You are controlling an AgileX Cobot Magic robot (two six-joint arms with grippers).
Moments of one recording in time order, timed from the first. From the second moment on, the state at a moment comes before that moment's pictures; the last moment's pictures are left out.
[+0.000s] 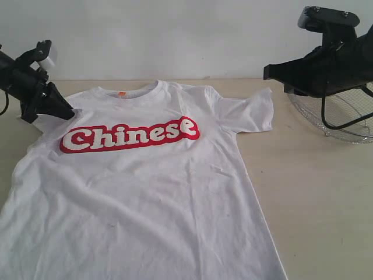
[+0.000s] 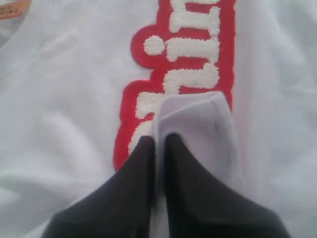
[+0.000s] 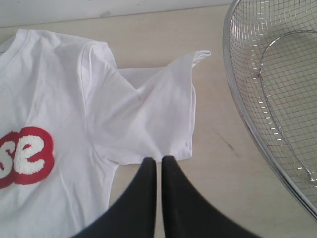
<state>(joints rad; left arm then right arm) 0.18 2.31 -1.83 -0.70 1.20 1.74 0.05 1.69 -1.06 0.43 0.18 -0.24</state>
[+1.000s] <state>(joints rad) 0.18 2.31 -1.83 -0.83 1.21 1.14 0.05 1.69 -1.06 0.43 0.19 -0.24</state>
